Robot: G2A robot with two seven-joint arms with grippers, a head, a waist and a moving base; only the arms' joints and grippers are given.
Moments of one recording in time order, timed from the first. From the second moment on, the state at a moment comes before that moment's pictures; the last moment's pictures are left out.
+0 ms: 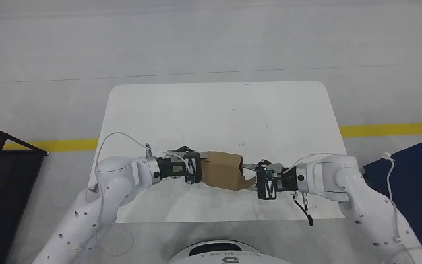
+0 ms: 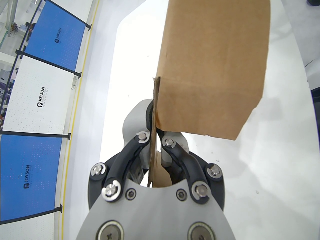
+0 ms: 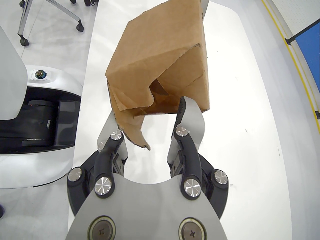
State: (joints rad) left arm 1.48 -0.95 -1.18 -2.07 1.81 -0.81 -0.04; right arm -1.60 -0.82 1.32 -2.07 -1.27 -1.01 0.27
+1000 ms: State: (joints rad) left arm 1.44 -0.94 -1.18 -2.06 1.84 -0.87 -0.03; right arm -1.63 -0.80 1.38 -2.18 -1.42 -1.01 0.30
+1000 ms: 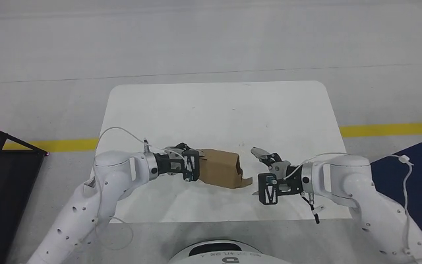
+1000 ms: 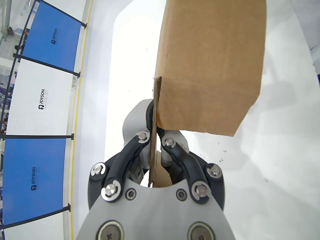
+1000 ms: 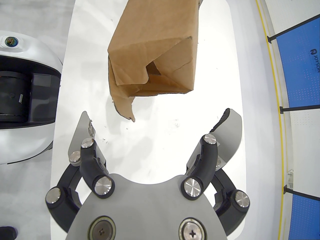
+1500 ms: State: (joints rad) left arm 1.44 -0.93 -1.17 -2.07 1.87 -0.89 -0.01; right arm -1.59 -0.78 1.29 -2.18 -1.46 -1.01 0.28
